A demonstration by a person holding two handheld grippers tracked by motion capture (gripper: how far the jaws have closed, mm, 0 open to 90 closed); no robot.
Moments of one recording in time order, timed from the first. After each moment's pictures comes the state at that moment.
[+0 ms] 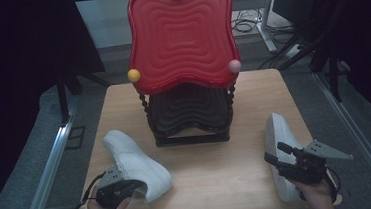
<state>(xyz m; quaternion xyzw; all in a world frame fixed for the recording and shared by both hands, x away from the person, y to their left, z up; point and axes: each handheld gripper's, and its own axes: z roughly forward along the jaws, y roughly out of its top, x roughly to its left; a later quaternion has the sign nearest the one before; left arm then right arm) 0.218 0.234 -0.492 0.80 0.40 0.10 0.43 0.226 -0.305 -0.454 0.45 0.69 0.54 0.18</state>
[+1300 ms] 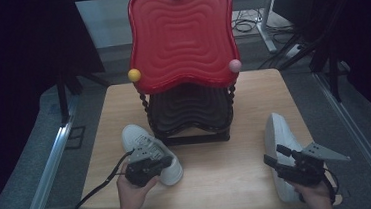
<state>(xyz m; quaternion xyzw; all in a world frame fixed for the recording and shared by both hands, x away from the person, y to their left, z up) 0.256 0.152 -0.459 0.81 0.36 0.08 0.46 0.225 -0.305 -0.463 0.45 0.69 0.54 0.17</state>
